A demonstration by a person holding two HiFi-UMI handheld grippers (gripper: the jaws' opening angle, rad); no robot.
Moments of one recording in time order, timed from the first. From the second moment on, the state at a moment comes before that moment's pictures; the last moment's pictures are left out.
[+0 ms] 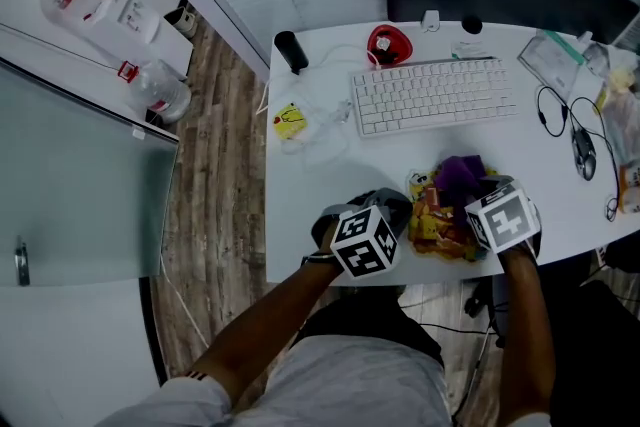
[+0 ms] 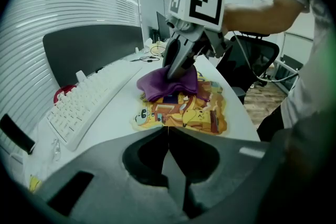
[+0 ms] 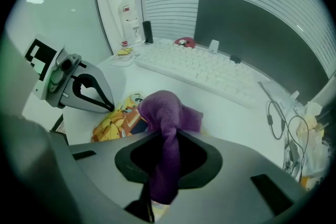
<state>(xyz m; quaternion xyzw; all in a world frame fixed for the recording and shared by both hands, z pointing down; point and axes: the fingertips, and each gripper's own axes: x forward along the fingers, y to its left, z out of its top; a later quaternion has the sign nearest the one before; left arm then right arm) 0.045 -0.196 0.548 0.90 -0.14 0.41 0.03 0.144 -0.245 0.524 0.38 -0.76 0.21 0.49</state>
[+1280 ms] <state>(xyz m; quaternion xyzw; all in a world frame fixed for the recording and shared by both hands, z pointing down) 0.046 -0.196 0.550 0.90 -0.14 0.41 0.03 0.093 -0.194 0.535 0.38 -0.77 0.24 0.46</state>
